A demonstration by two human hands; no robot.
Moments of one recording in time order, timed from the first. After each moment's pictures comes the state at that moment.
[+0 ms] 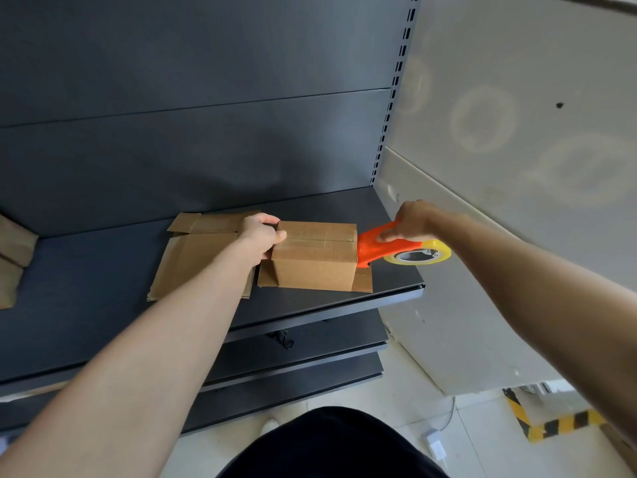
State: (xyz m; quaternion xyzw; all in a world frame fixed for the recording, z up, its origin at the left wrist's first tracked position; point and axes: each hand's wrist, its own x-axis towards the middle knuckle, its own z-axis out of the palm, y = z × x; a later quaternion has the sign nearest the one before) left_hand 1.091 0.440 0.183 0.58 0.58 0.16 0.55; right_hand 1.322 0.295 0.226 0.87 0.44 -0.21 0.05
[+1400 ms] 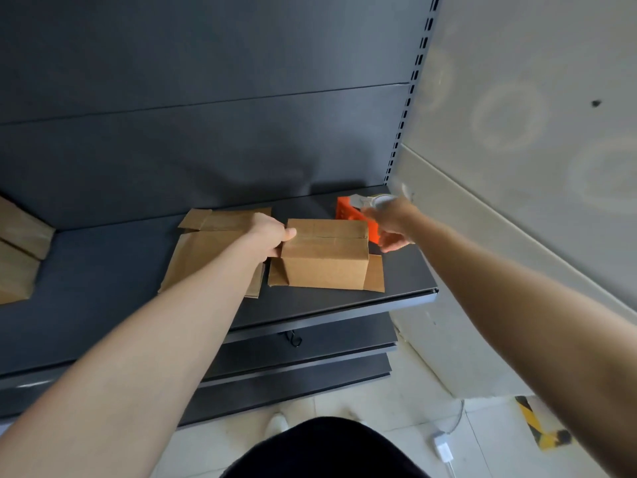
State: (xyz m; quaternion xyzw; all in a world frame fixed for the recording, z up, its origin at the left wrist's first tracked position) left_hand 1.097 0.439 0.200 0.57 0.62 0.11 0.53; right_hand 1.289 0.343 0.210 0.85 0.22 -0.41 -0.24
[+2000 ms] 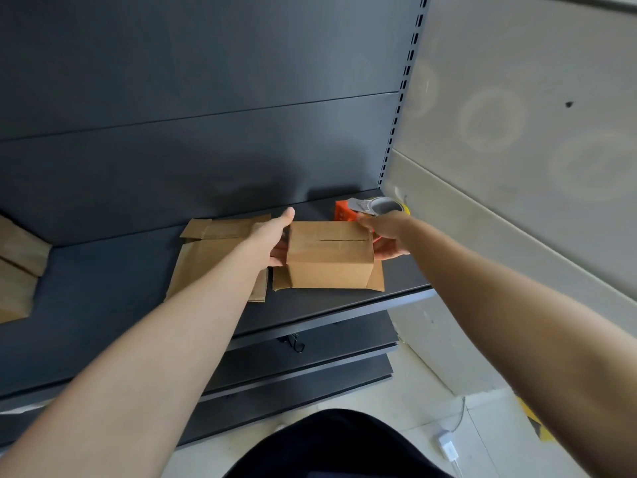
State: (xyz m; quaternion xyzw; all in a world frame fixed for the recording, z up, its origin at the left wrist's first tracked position) left_hand 1.076 0.444 0.204 0.50 0.57 0.10 0.64; right_hand 1.253 0.325 0.224 0.79 0.11 -0.50 -0.35
